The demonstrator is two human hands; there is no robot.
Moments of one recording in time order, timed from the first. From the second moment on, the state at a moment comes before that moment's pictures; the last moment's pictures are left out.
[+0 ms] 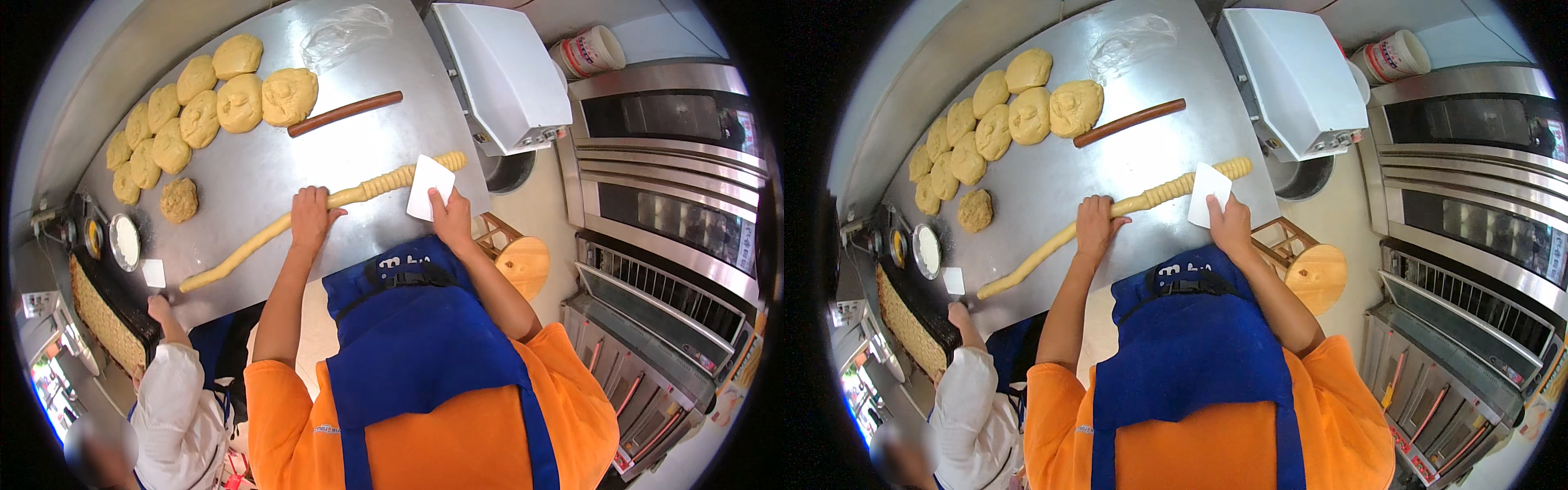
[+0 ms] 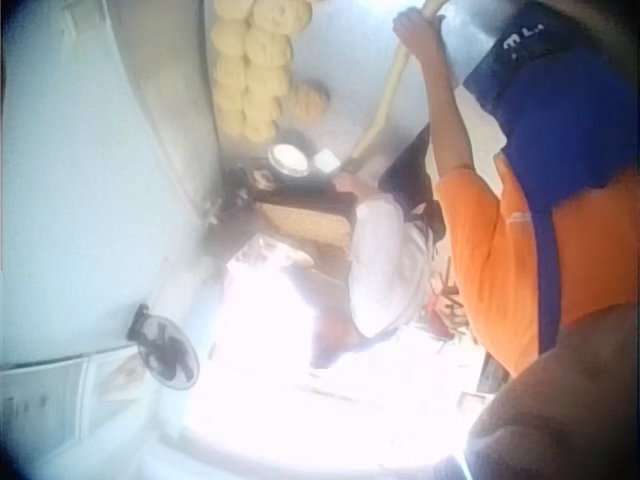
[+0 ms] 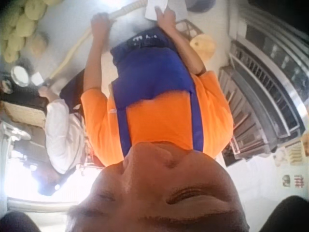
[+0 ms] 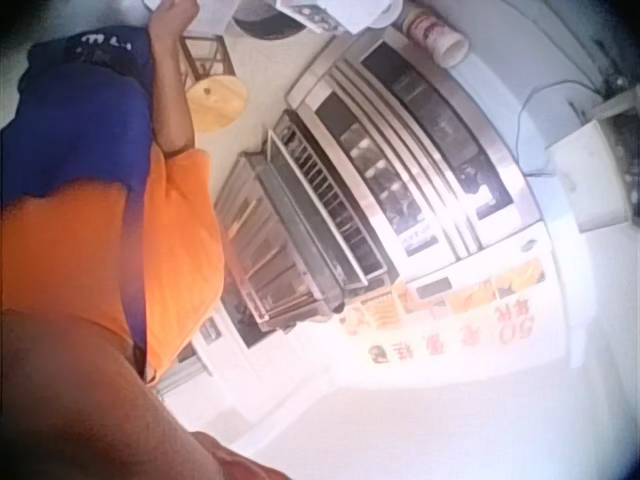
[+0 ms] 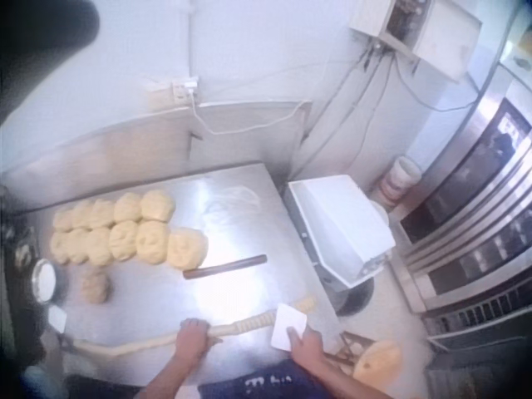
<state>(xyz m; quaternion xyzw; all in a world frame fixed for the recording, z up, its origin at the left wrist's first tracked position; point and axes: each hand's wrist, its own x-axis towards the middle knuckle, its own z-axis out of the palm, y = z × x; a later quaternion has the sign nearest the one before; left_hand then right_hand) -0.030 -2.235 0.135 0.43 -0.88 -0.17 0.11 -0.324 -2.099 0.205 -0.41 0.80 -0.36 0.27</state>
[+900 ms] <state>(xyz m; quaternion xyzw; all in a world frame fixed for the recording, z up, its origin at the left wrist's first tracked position) 0.163 -2.219 0.140 0.43 -0.90 -0.09 0.07 -0.238 -2.072 0.201 -0.23 0.80 -0.46 0.31</state>
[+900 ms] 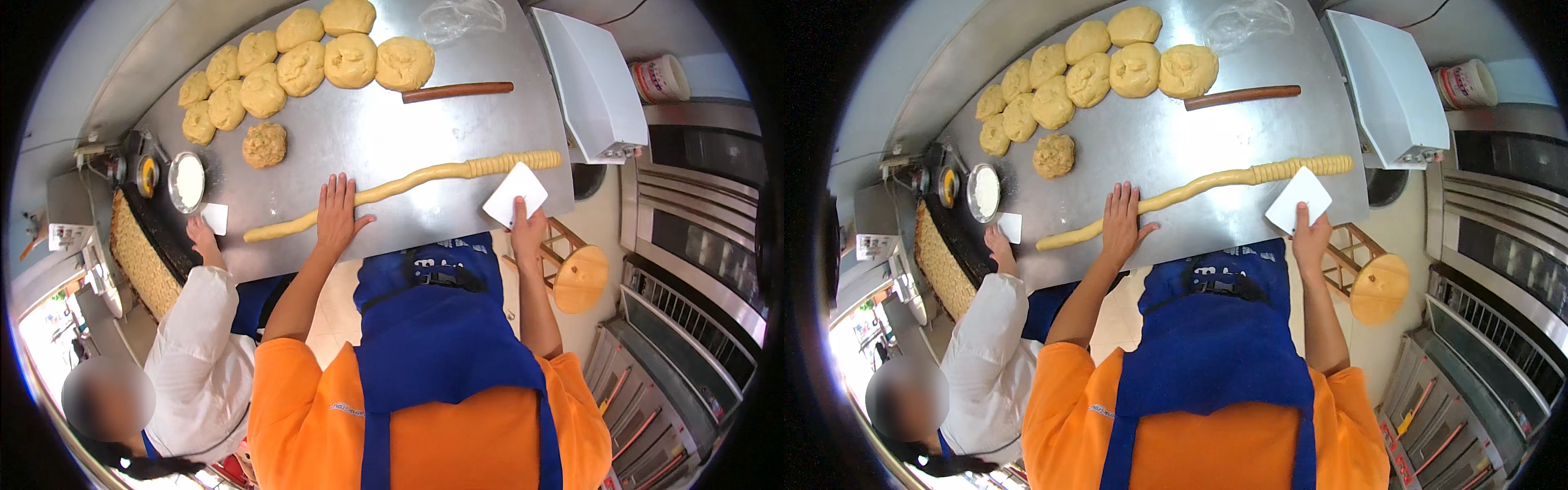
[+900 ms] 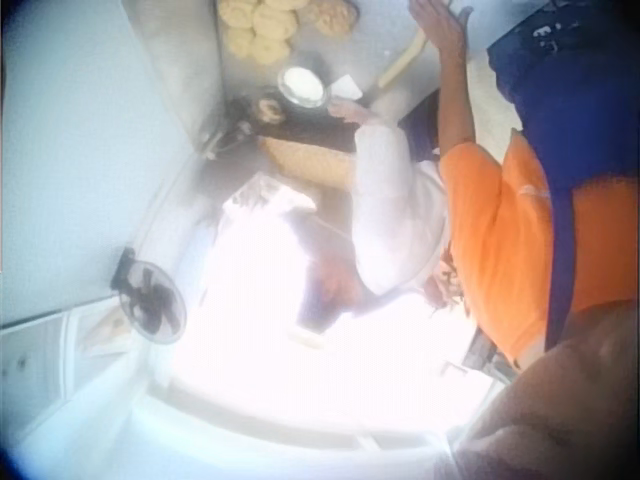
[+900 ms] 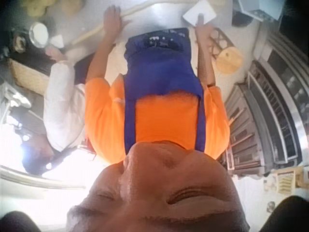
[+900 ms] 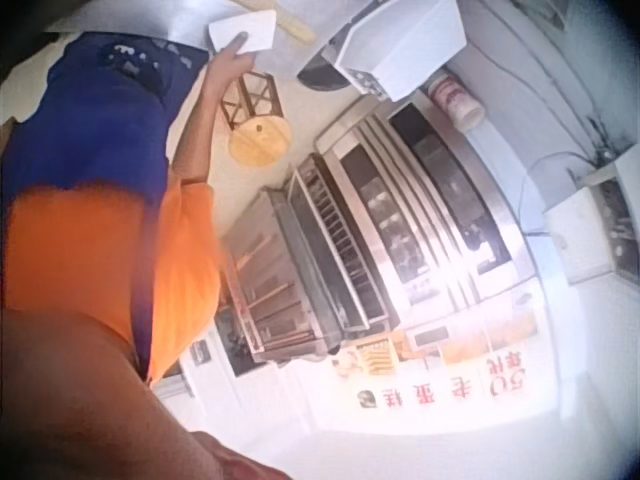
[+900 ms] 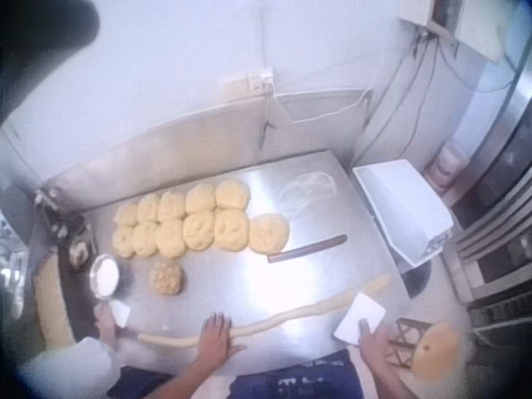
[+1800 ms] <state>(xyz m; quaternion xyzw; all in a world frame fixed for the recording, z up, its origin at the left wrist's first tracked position) -0.070 -2.253 0.123 0.39 -0.81 -0.39 0.19 -0.182 -2.119 0.184 -0.53 0.79 -0.29 0.07</state>
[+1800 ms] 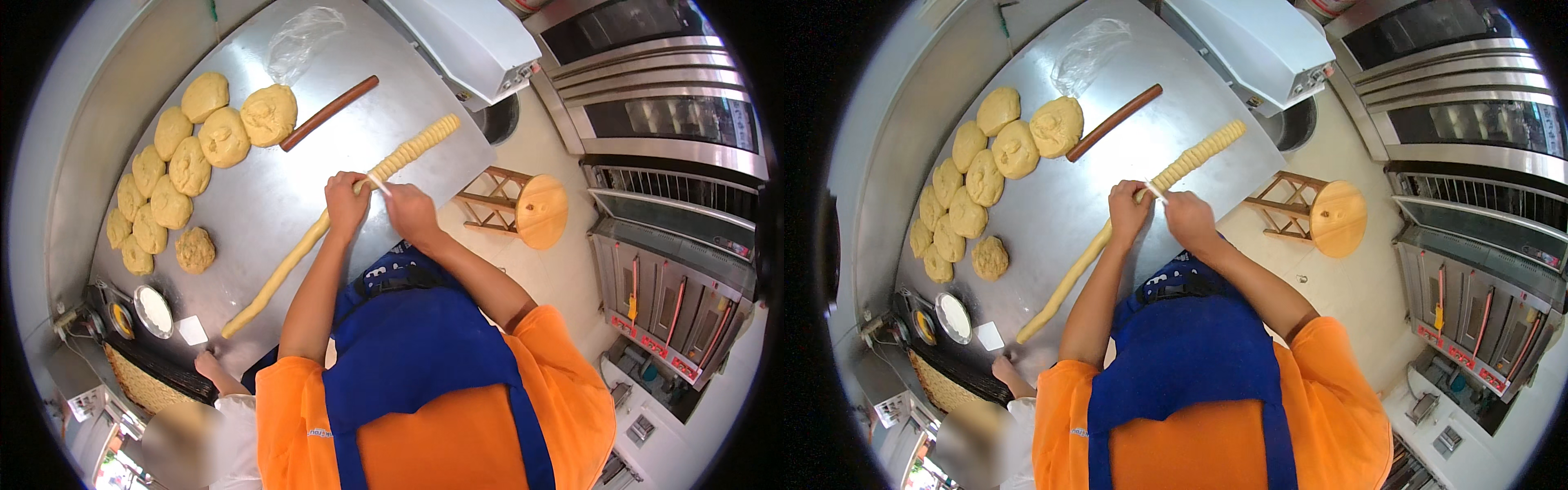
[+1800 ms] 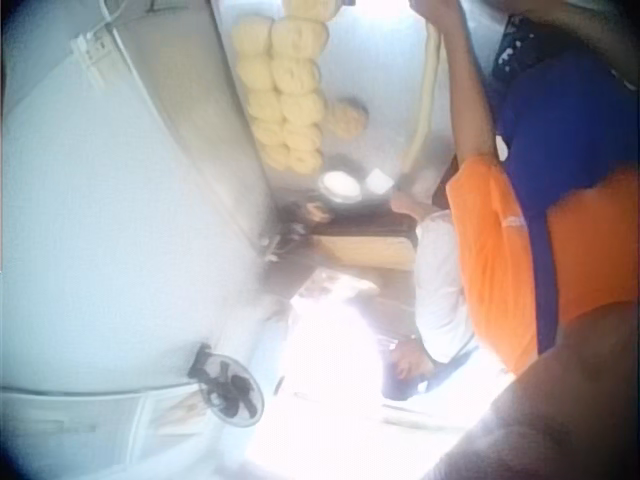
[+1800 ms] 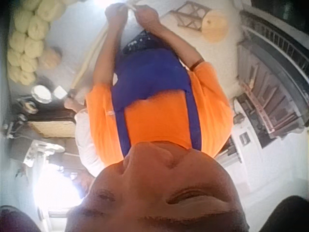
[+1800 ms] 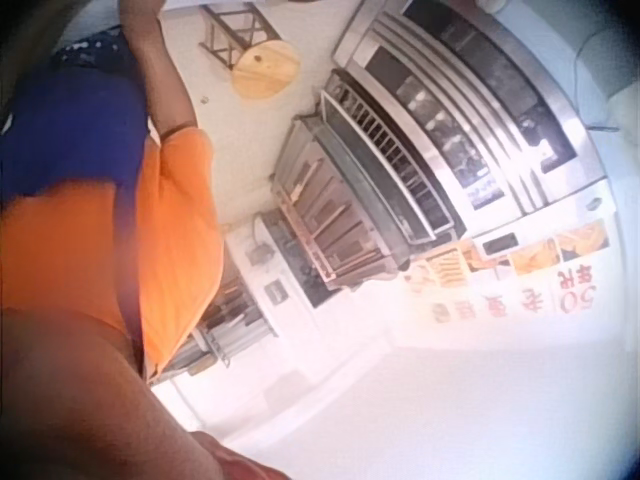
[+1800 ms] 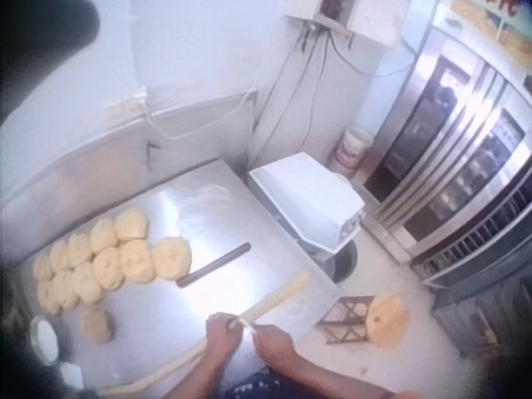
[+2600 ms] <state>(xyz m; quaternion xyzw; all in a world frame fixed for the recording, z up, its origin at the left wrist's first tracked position) -0.058 -2.249 0.127 0.38 -0.82 -0.36 0.20 -0.199 -2.140 0.185 -0.53 0.81 -0.21 0.15</state>
